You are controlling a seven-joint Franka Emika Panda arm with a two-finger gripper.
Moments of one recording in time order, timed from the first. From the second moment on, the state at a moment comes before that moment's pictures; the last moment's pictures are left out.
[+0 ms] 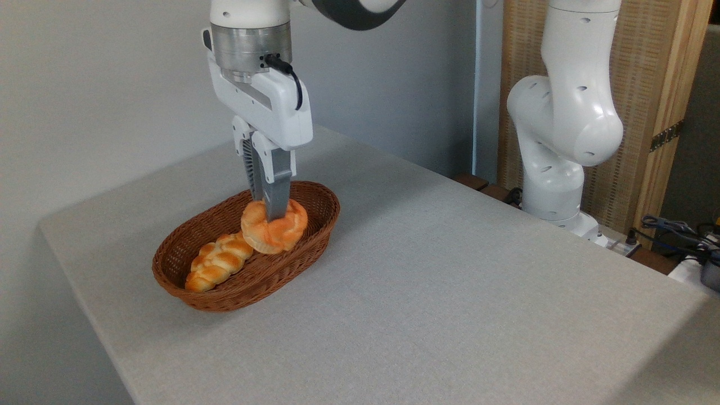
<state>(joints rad) -0.38 -0.10 0.25 -1.84 0.00 1.87 0.72</state>
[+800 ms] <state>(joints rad) -0.38 0.09 0.33 -1.86 0.16 2.00 0.72</state>
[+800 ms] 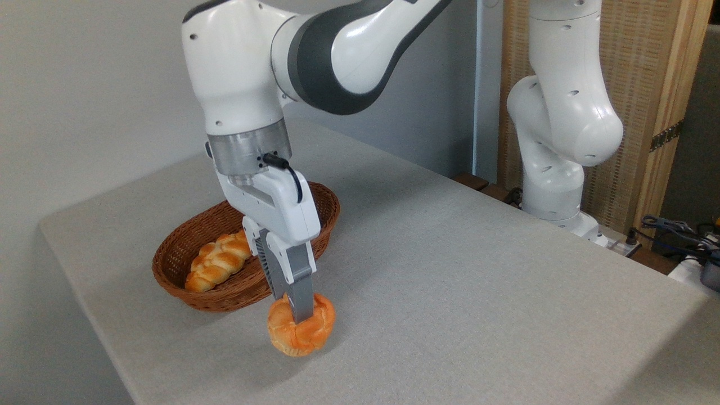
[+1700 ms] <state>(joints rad) -0.39 0.08 0.32 -1.85 0.14 2.00 0.61</state>
